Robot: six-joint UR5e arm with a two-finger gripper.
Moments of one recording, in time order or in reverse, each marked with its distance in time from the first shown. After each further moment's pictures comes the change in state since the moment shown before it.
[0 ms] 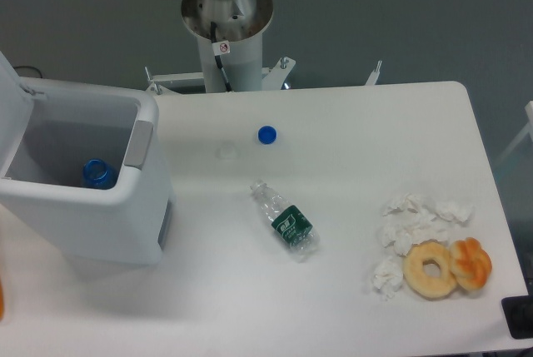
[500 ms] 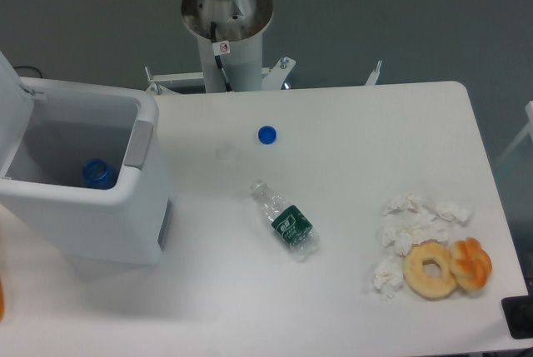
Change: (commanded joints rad) arm 0.002 -0.008 -0.008 -0.002 0.006 0.038
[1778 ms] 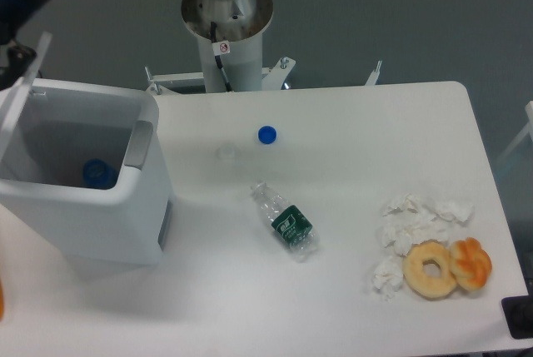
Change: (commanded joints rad) arm 0.227 0.034 -0.089 -0.011 0.015 0.149
